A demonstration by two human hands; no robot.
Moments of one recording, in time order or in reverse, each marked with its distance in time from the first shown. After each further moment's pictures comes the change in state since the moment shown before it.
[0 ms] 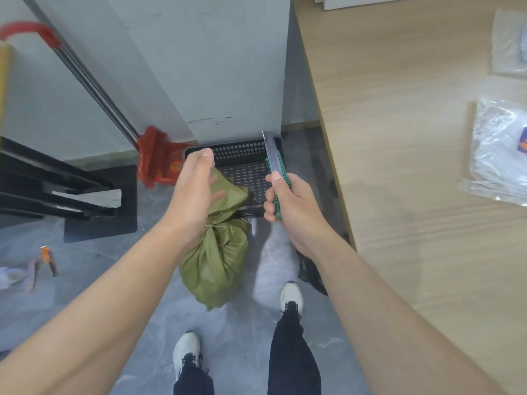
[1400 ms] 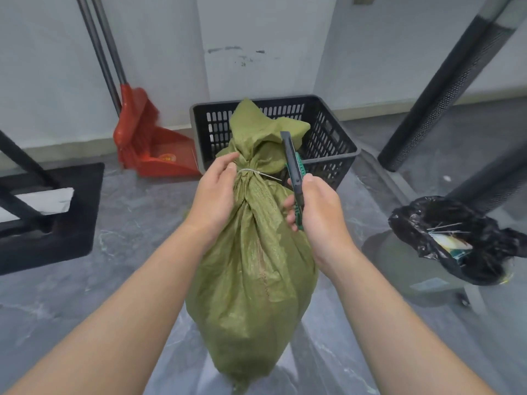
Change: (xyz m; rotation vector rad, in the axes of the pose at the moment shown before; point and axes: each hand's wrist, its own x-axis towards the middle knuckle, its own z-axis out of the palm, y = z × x) left_hand 0.202 -0.515 -0.198 0.070 -0.195 0.408; right_hand 0.108 0.508 0.168 -0.152 0.346 -0.351
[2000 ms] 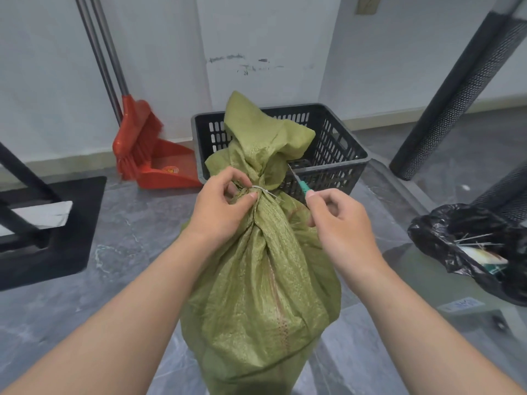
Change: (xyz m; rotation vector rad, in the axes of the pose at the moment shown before) left_hand 0.040 -0.052 0.012 0.301 -0.003 0.253; right_hand 0.023 0.032 -0.025 -0.328 0.060 -0.193
